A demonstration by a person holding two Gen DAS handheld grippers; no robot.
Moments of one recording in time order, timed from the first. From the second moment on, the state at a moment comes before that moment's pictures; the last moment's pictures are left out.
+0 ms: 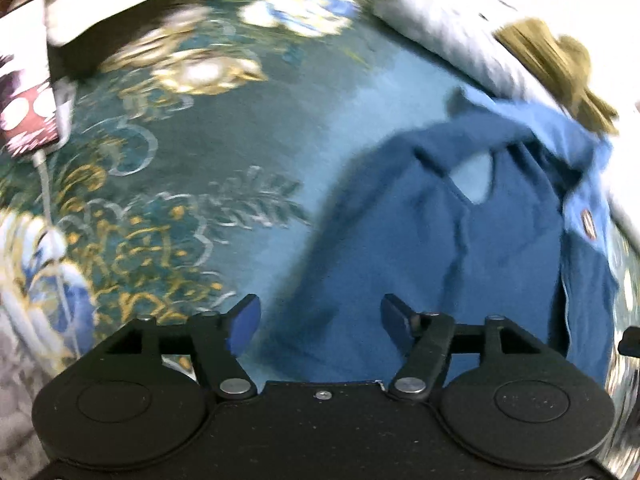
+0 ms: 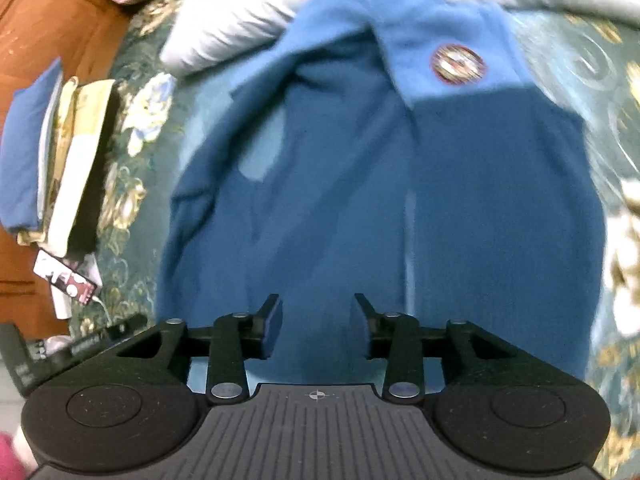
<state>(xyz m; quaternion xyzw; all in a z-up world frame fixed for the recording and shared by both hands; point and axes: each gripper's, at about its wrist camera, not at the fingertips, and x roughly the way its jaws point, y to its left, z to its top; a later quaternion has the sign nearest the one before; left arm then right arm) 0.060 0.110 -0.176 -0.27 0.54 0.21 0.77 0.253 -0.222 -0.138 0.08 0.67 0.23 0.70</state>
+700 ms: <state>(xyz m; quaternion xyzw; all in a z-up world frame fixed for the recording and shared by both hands) 0.067 0.096 -0.220 -0.32 0.50 0.18 0.78 0.295 -0.129 -0.133 0.01 0.65 0.23 0.73</state>
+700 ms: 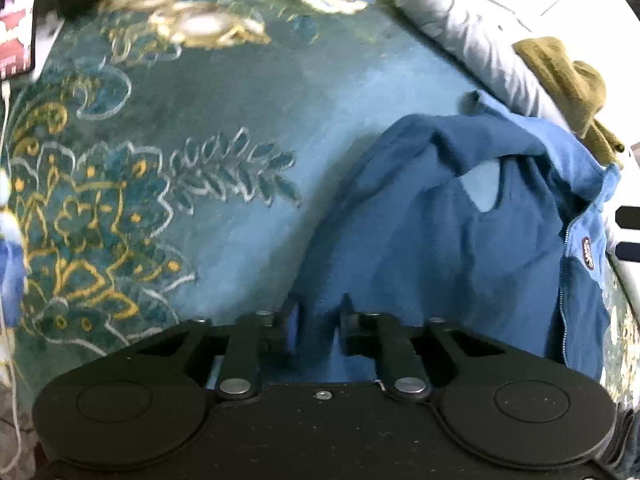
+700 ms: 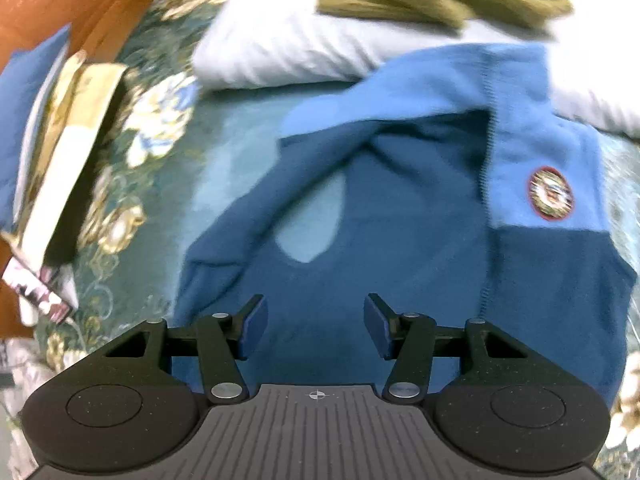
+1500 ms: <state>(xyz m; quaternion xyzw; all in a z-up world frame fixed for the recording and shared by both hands) 0.145 -0.097 -0.246 -0.27 0.57 -0.07 0.77 0.317 -0.248 -0.128 0.00 0.64 0.17 0.75</state>
